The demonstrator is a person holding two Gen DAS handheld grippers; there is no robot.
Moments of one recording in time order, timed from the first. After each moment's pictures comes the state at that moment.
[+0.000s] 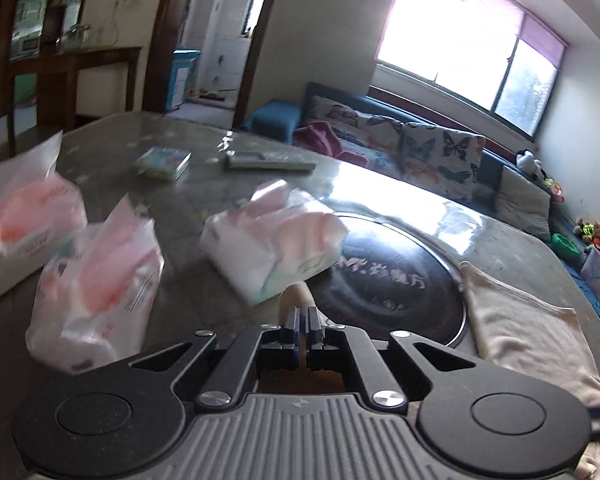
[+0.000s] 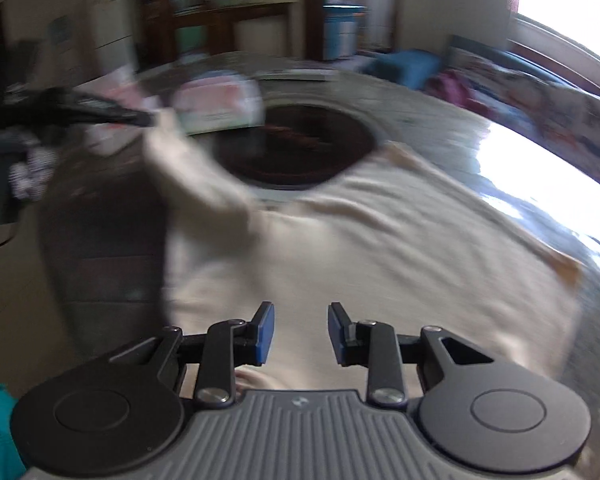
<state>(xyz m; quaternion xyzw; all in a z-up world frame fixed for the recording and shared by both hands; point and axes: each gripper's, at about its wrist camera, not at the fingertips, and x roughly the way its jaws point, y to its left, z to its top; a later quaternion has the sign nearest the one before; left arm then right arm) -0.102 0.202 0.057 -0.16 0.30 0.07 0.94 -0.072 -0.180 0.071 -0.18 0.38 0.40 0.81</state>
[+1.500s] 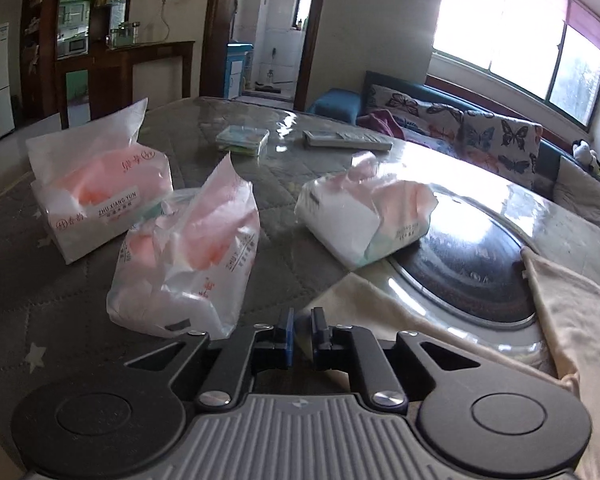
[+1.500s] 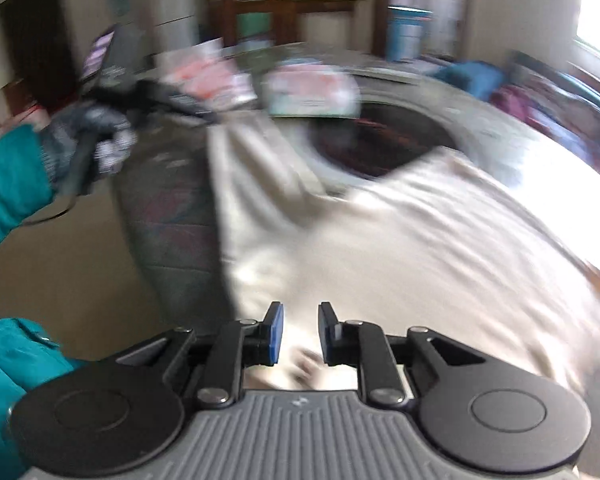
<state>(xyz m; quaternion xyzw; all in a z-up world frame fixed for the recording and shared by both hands) -0.128 0.221 0.034 -0.13 0.32 0.16 0.93 -0.113 -0.194 0.075 -0.18 0.38 0.40 0.81</state>
